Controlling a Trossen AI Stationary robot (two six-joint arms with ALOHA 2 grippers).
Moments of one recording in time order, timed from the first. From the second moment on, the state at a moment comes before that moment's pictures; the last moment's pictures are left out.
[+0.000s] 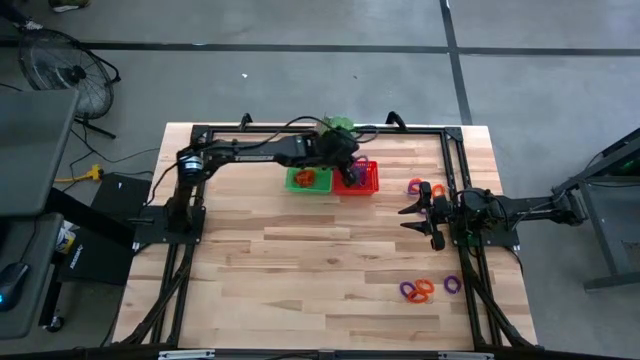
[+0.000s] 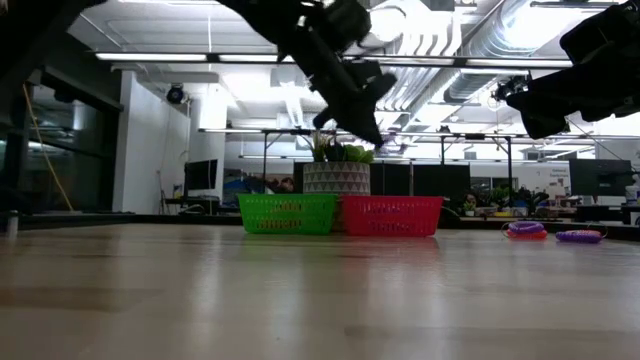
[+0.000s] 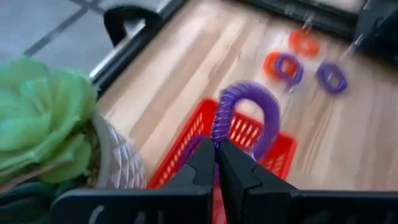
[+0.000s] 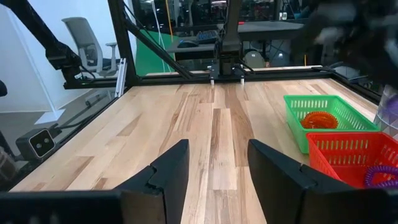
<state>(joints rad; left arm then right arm) 0.26 2.00 1.68 -0.36 -0.17 -0.17 0.04 0.12 0.01 0.04 -0.06 0.08</state>
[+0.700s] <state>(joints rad) 0.25 2.18 1.92 -0.67 -0.18 -0.11 0.04 0.12 0.01 0.04 -0.06 0.08</state>
